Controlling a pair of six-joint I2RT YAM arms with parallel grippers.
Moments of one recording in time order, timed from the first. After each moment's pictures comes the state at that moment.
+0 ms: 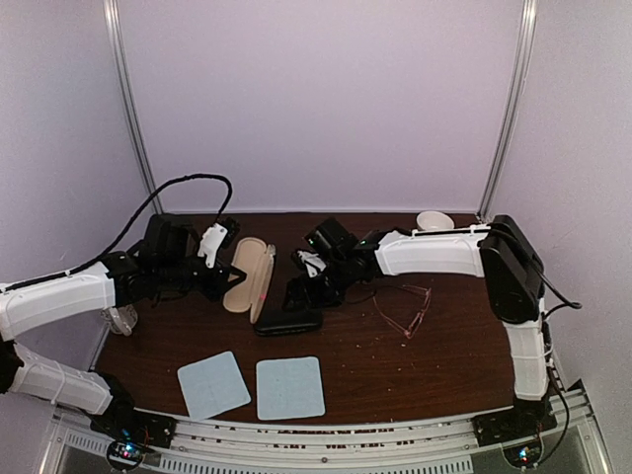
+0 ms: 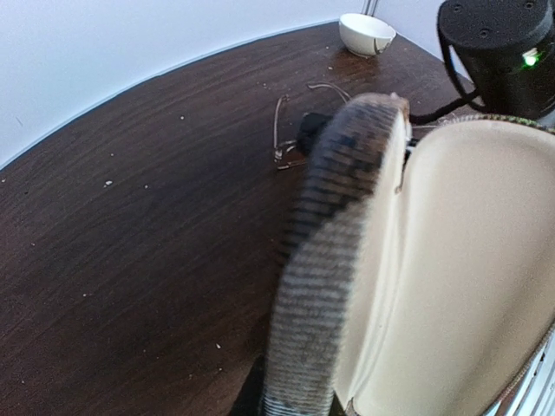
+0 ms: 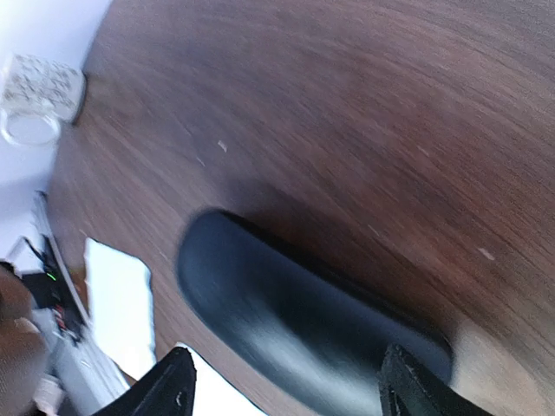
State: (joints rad) left arm -0.63 1.18 0.79 -0.20 0.14 -0.05; right arm 0.89 2.16 1.66 -0.41 -0.33 0.55
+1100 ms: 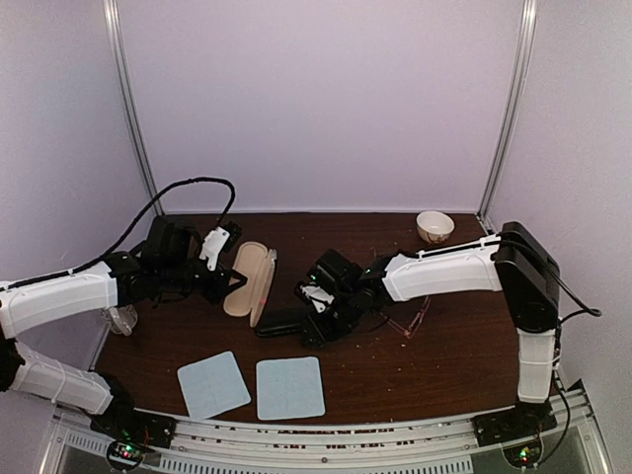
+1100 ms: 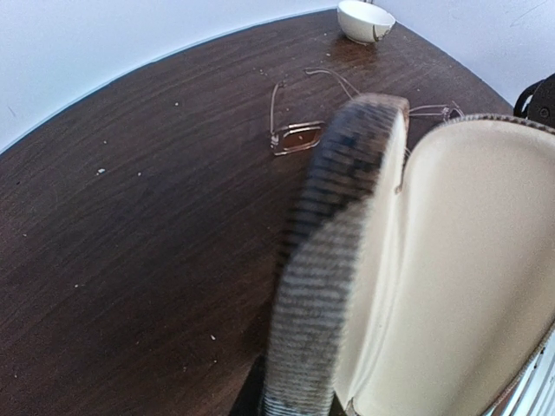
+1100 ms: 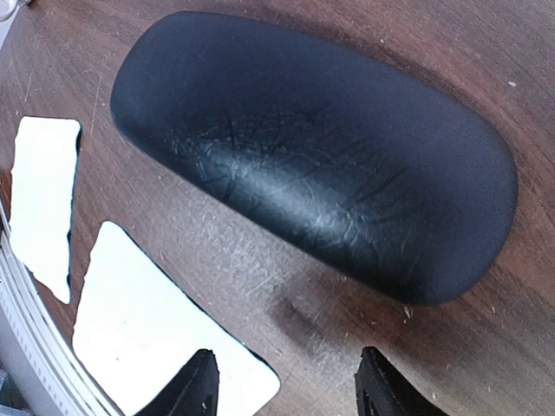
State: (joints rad) left arm -0.63 1.20 0.79 -0.22 0.15 -0.05; right arm 0.98 2.01 1.40 -0.45 -0.20 0.40
